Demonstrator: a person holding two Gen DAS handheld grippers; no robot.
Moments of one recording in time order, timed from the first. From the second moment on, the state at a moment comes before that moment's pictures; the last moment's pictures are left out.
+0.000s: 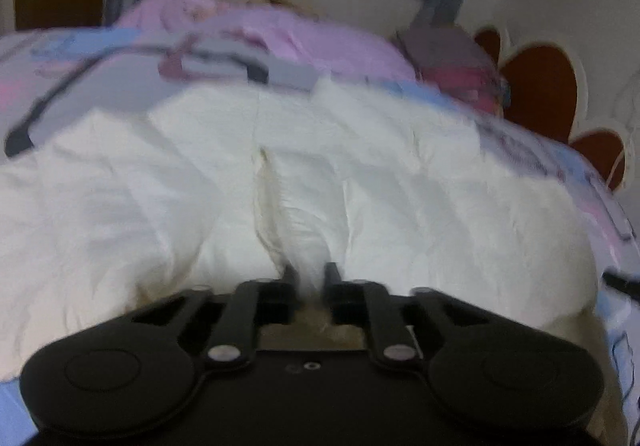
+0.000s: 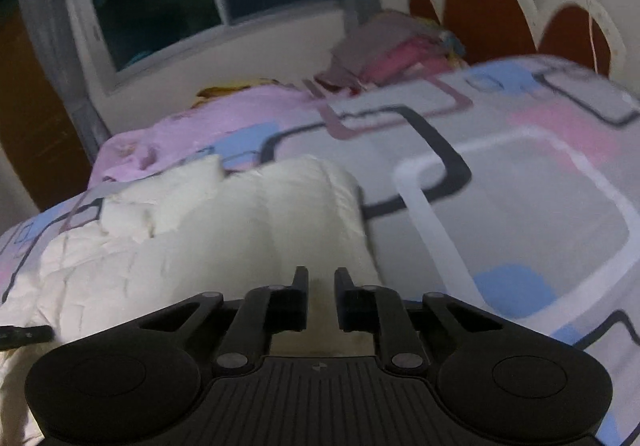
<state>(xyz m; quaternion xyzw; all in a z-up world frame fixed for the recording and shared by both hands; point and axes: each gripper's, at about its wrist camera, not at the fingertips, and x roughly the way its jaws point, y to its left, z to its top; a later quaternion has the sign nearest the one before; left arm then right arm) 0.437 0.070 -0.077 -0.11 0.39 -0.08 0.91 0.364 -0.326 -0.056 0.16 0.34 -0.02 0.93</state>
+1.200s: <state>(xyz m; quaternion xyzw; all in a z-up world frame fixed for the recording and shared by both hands) 0.470 0.055 -0.106 0.01 0.37 -0.05 0.93 0.481 -0.335 -0.093 0.07 0.39 -0.01 0.92</state>
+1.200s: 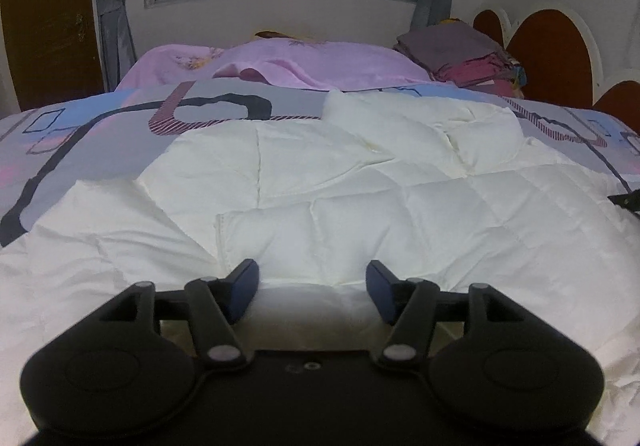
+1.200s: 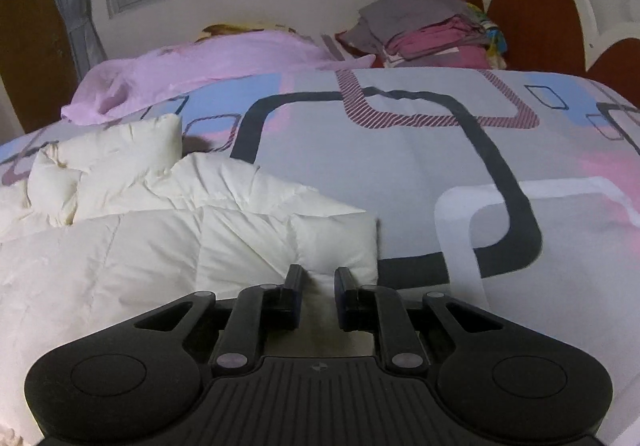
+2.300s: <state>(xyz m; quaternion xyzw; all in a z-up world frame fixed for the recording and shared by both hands) 0.232 0.357 -0.097 -0.38 0.24 0.28 0.85 0.352 -0.248 -0.057 0.08 0.37 0.01 0.93</state>
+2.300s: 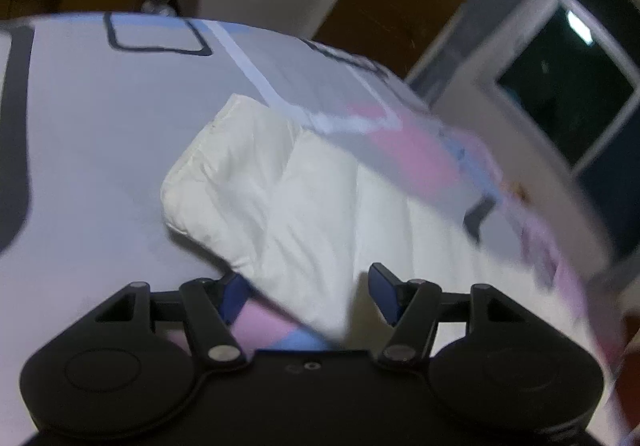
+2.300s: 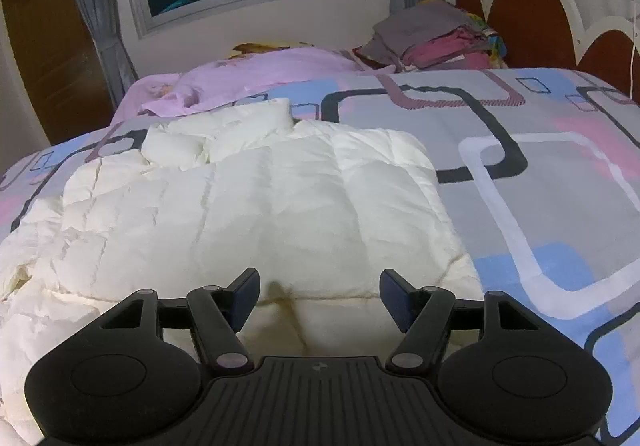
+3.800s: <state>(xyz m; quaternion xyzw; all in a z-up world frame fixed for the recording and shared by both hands) 0.400 -0.118 -0.064 -0.02 0.32 -0.22 0.92 0.333 -0.390 -0.028 0.21 0.33 -0.02 0.92</state>
